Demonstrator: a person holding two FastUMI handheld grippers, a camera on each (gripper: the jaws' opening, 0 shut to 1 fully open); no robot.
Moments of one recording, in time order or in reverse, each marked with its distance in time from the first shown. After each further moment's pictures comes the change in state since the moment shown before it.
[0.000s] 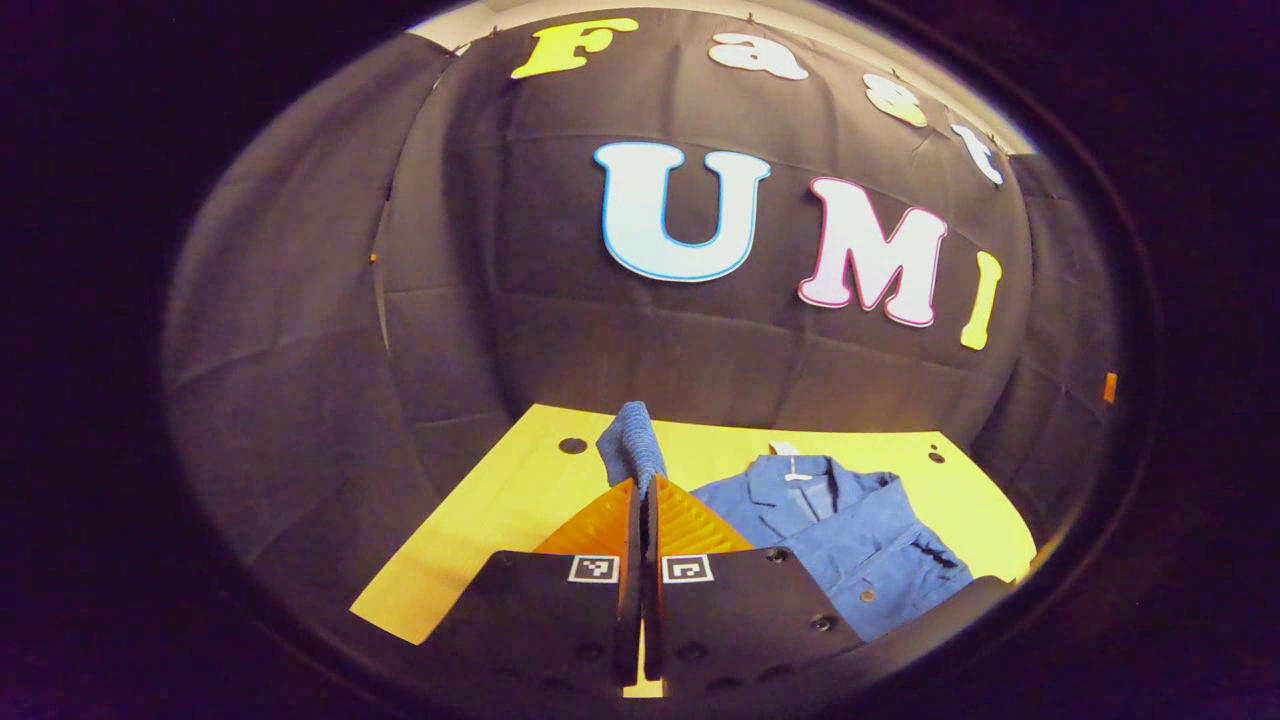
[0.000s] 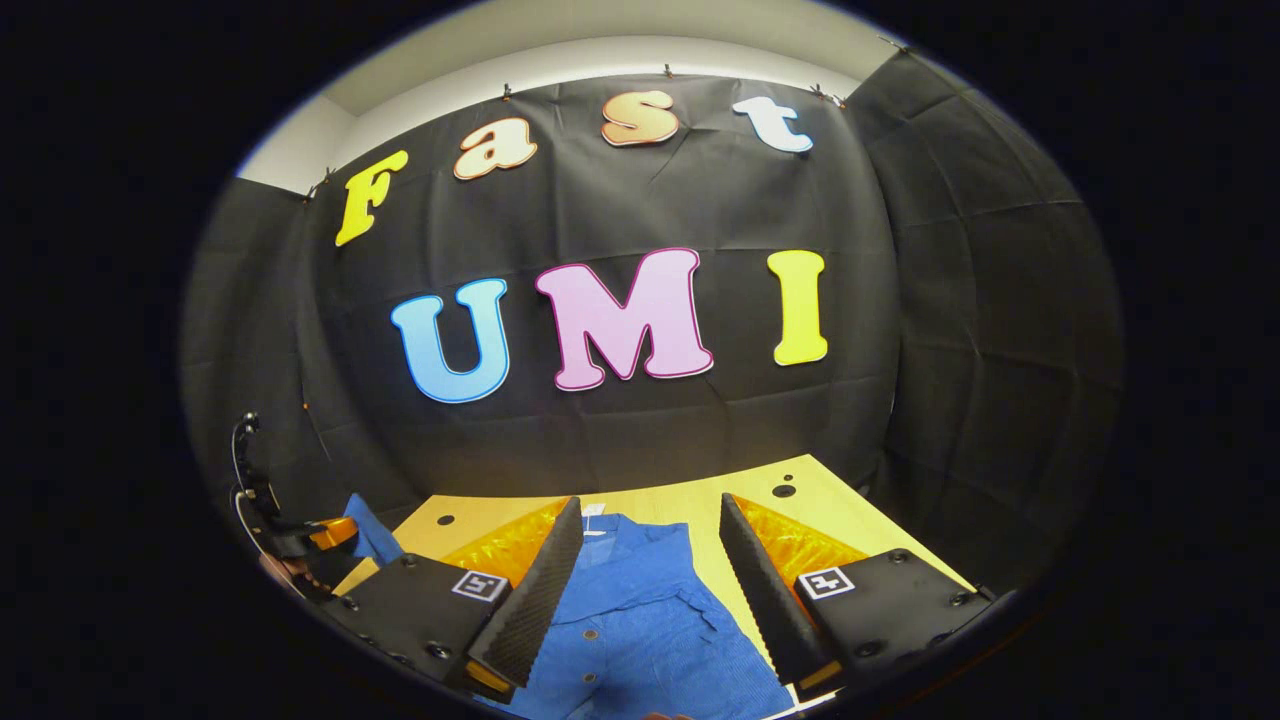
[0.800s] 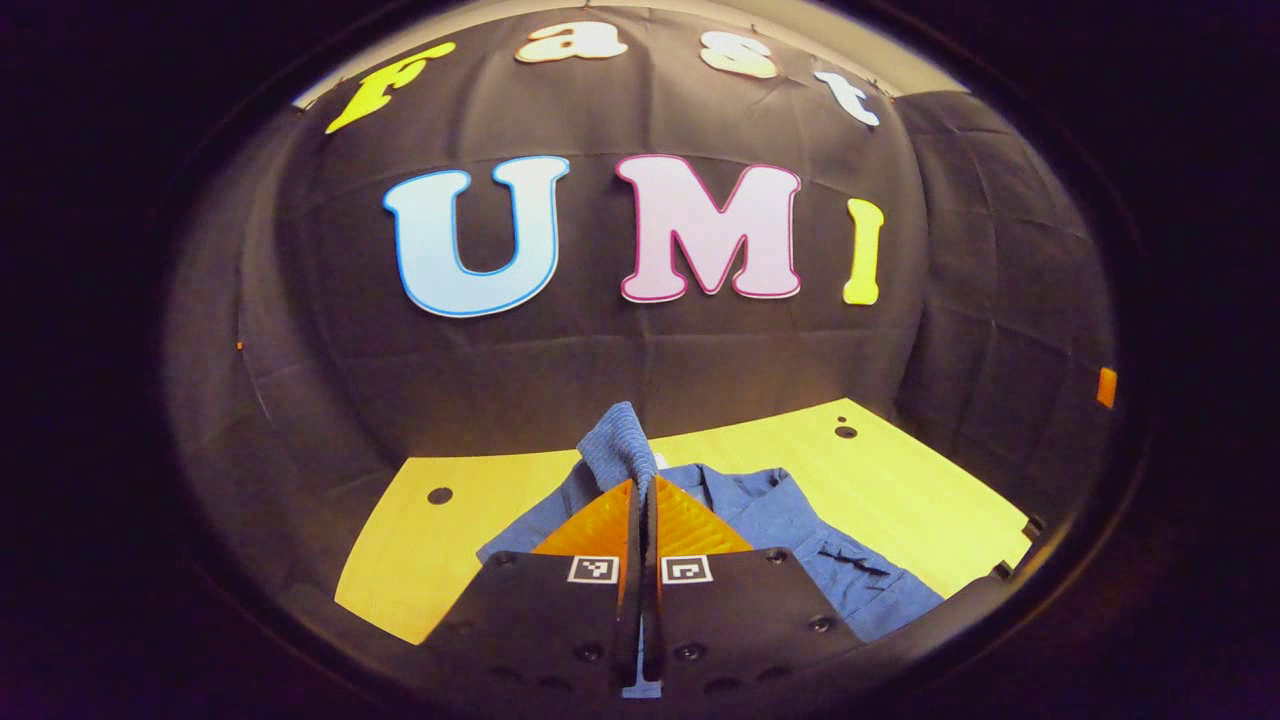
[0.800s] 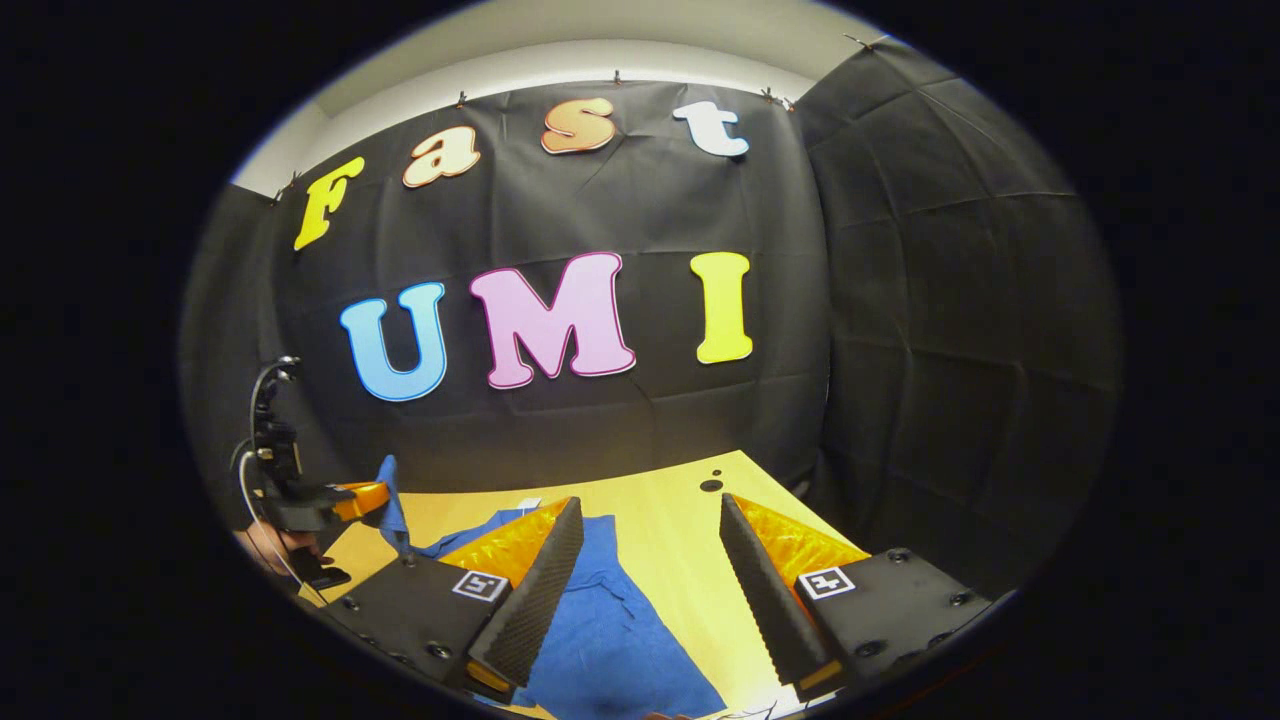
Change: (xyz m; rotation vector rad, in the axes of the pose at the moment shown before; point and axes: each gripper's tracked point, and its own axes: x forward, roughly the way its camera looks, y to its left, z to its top) left arm 0.040 -0.185 0.021 0.298 0.023 -0.188; right arm -0.036 -0.097 0.009 0.000 -0.011 -0.142
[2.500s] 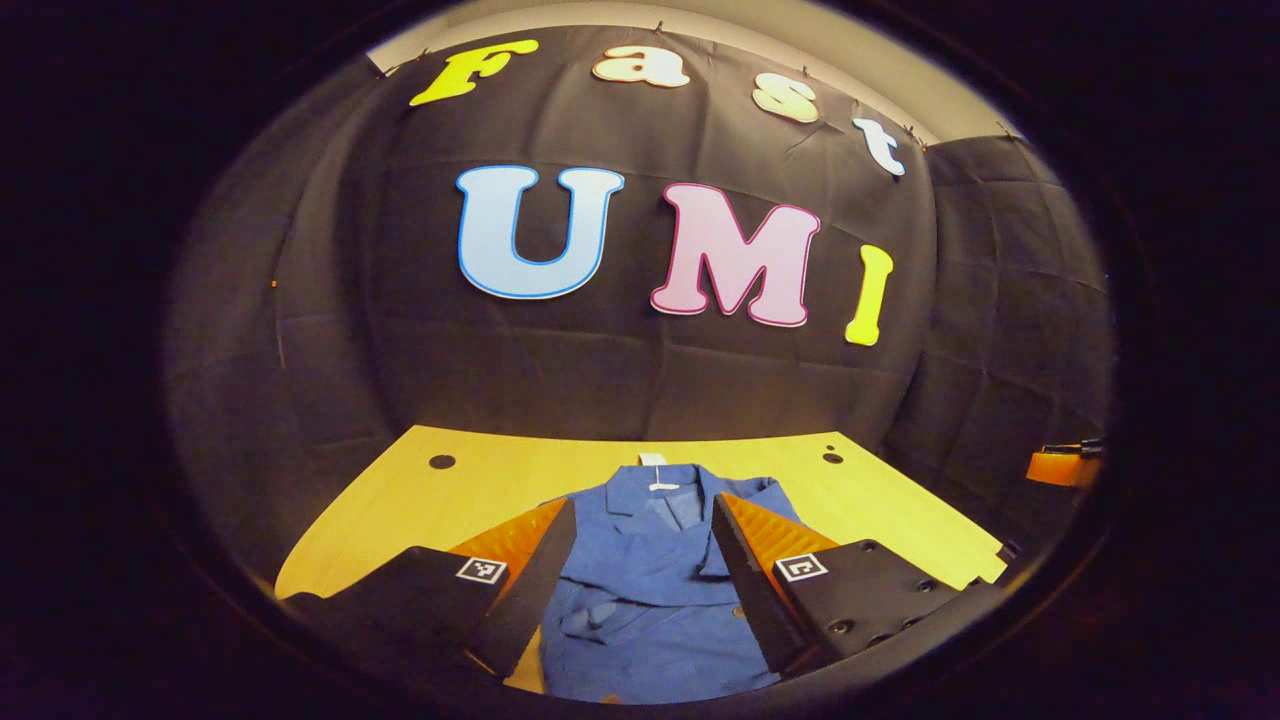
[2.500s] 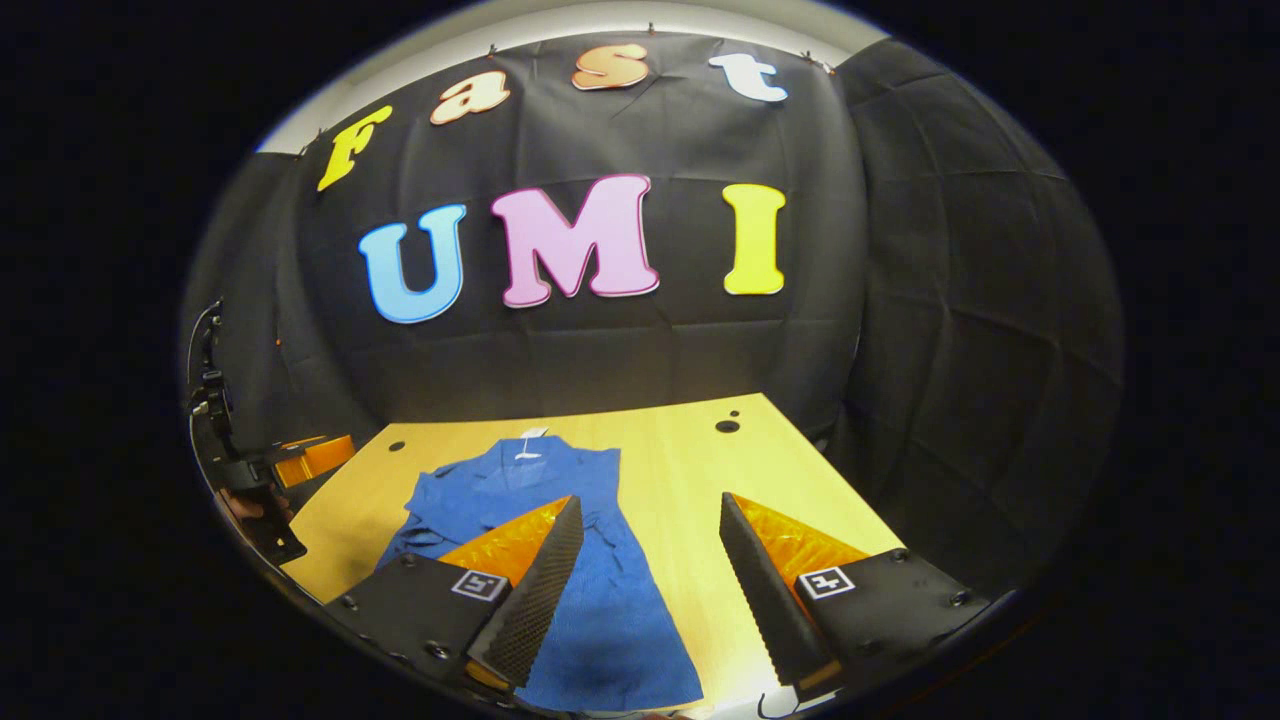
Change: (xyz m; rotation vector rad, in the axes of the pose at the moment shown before) left arm -0.075 0.021 -0.088 -0.223 -0.089 0.008; right arm 0.022 0.005 -0.108 -0.077 0.215 0.128
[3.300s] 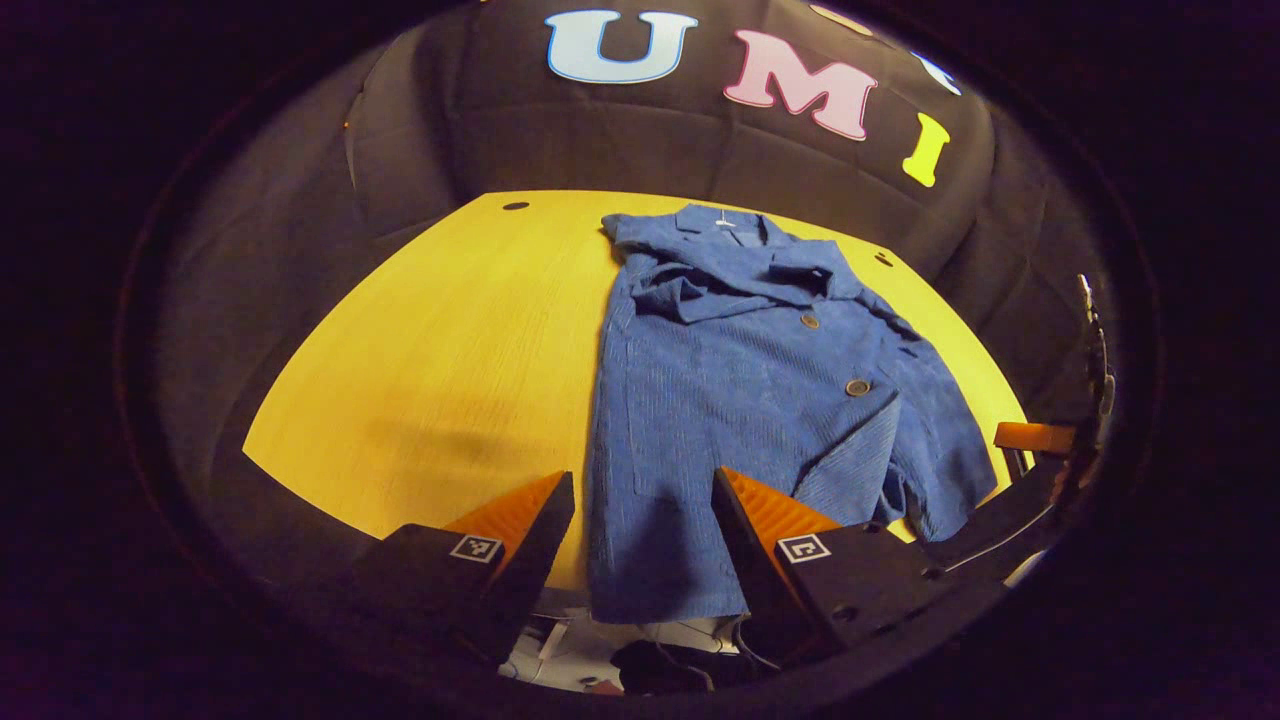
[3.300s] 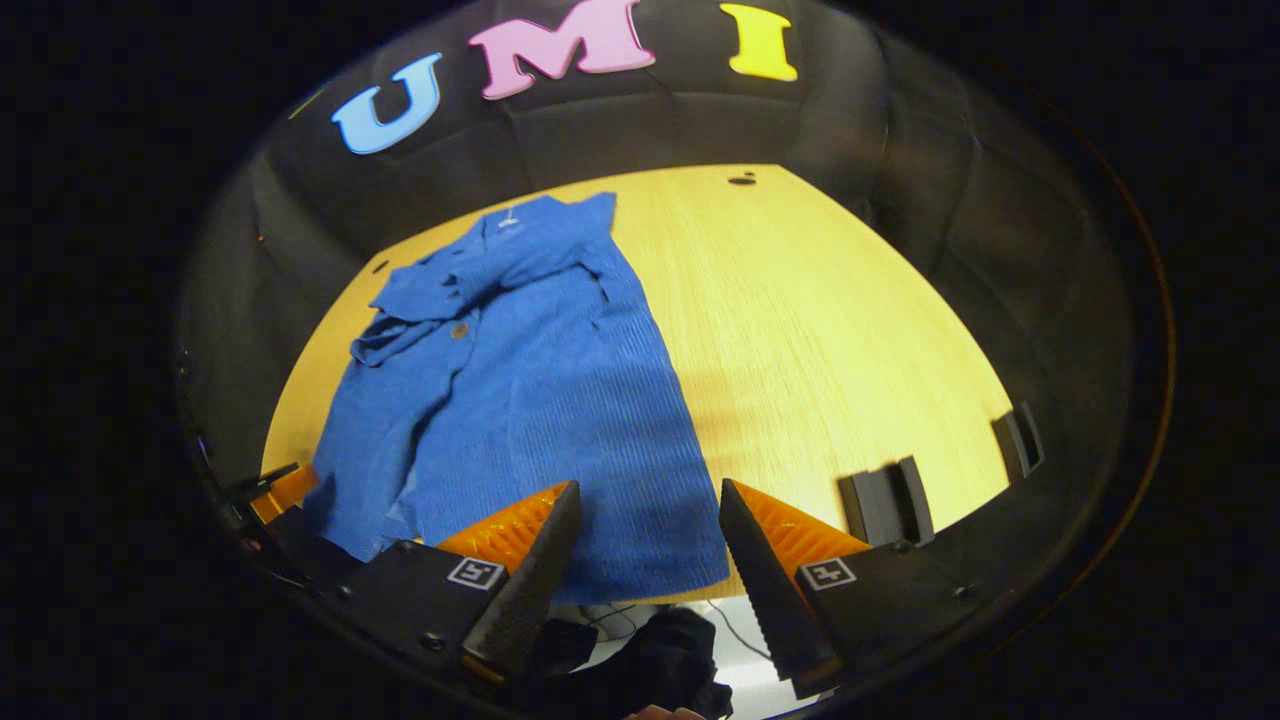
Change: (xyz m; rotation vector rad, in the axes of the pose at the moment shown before) left arm -0.110 0.018 -0.251 -0.103 0.578 0.118; right arm -0.012 -0.036 -0.240 0.046 0.624 -0.026
